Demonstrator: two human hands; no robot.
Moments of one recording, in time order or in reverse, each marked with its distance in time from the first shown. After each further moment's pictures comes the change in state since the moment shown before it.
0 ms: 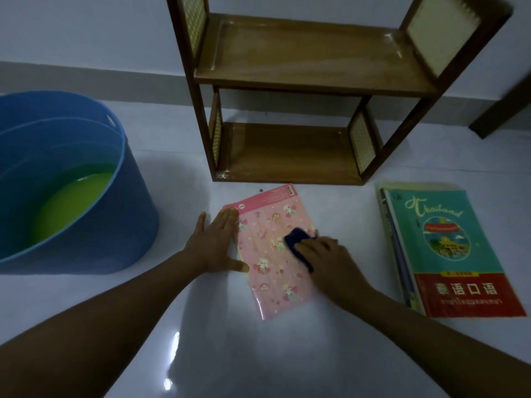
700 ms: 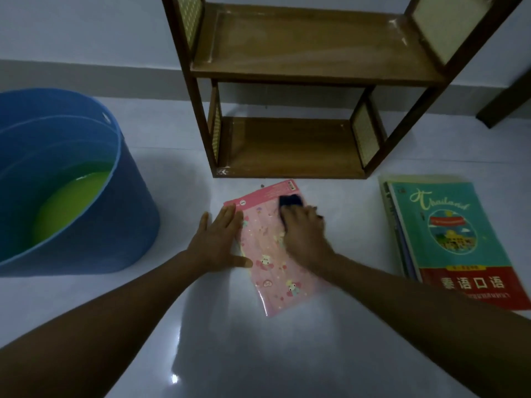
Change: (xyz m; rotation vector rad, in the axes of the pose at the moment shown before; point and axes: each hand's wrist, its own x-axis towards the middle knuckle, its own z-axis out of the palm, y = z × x) left_hand 0.003 0.001 0.005 0.010 -0.011 0.007; right_hand 0.073 -0.040 -0.011 0.200 -0.121 0.336
